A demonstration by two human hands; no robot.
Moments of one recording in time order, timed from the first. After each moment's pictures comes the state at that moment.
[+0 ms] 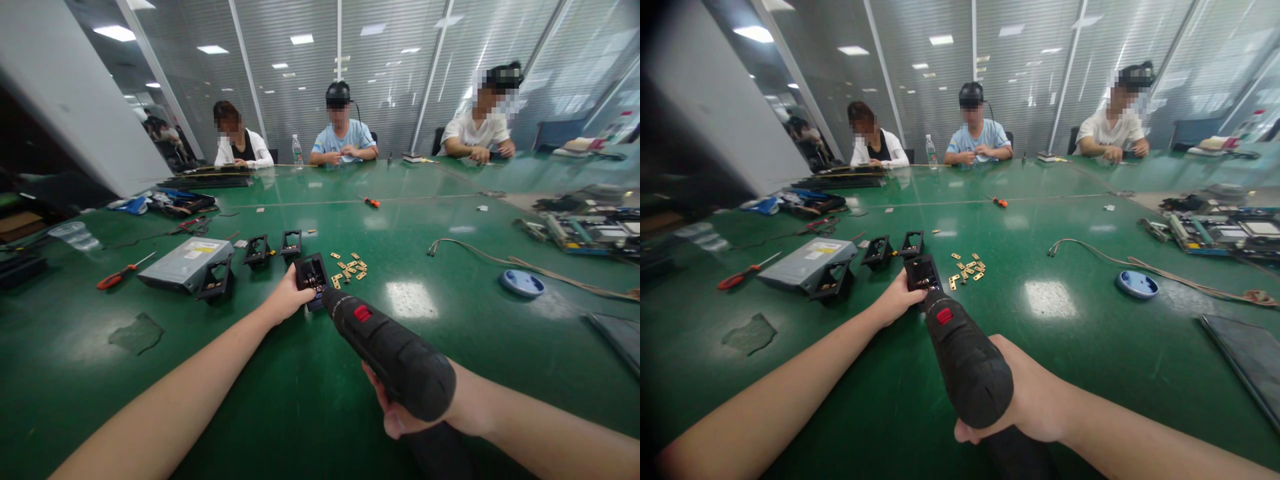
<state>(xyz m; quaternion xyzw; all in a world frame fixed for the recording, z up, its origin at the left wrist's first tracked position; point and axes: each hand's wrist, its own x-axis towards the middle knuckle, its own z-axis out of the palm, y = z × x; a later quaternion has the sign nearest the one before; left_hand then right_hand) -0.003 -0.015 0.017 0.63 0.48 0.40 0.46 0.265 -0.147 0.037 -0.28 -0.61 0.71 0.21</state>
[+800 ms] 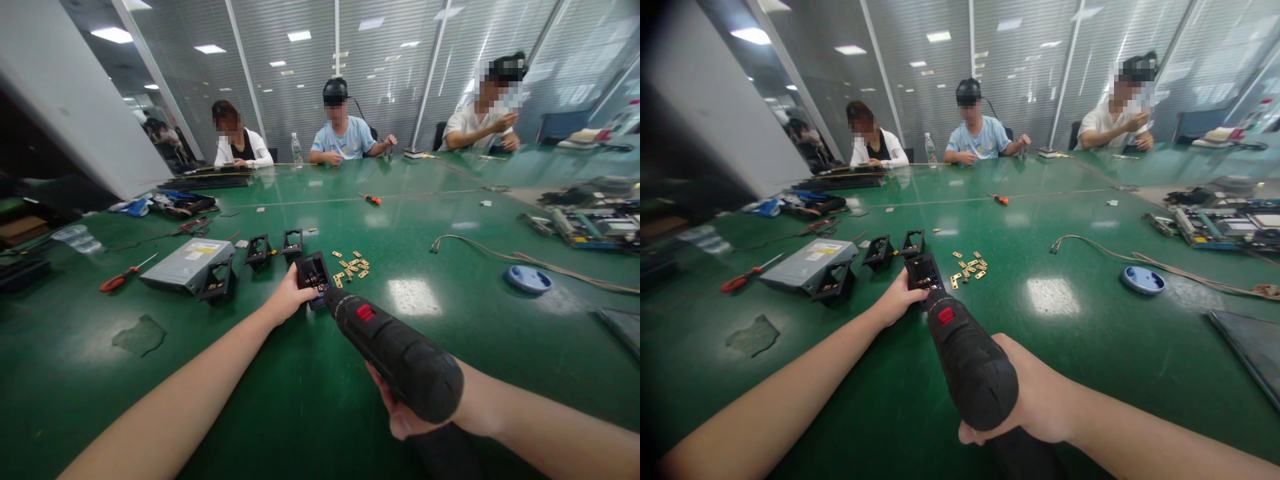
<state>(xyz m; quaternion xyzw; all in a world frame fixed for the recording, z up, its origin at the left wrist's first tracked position) -0.007 -0.011 0.012 0.62 0.45 0.41 0.49 0.264 -0.150 0.044 -0.25 -0.59 0.74 0.20</state>
